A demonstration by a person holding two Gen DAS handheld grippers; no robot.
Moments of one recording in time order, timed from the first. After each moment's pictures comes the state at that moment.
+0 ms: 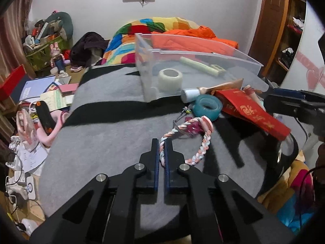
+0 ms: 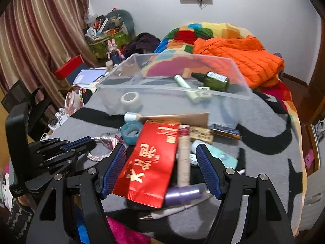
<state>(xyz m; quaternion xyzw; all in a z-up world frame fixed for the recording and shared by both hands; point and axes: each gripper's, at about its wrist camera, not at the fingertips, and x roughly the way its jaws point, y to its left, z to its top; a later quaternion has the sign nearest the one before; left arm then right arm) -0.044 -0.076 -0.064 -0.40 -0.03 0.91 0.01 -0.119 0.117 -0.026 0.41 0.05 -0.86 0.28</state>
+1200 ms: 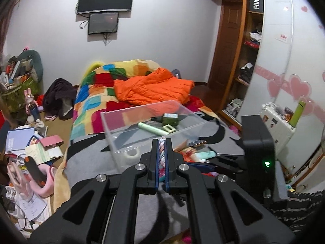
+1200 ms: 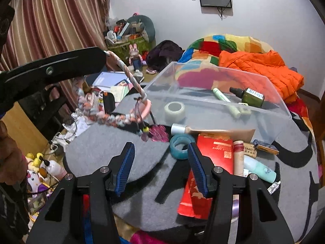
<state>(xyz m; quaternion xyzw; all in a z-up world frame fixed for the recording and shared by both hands) -0.040 -0.050 0.079 -0.30 -0.01 0.94 0.15 -0.093 0.070 -0.017 0.37 0.04 -0.86 0.34</state>
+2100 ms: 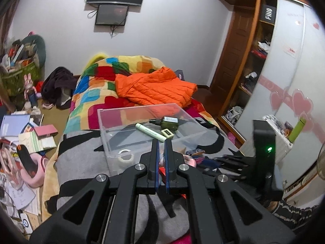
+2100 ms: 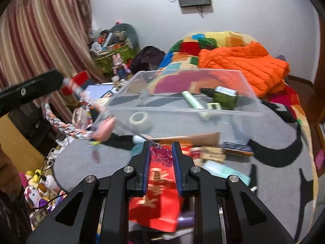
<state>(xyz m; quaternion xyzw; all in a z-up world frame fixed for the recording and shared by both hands) -0.069 -0.056 0.077 -0.31 -0.07 0.94 0.13 -0.136 0.123 -0.019 0.38 -0.01 -0.88 0.28</state>
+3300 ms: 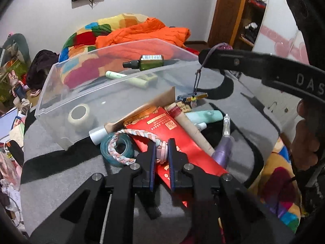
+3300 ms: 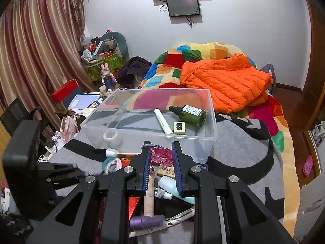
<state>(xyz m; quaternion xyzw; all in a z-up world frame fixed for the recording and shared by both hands) -0.101 0.029 -0.036 -0.43 0.02 0.89 0.15 -0.153 0.162 0.008 0.35 0.01 -0.90 0.27</state>
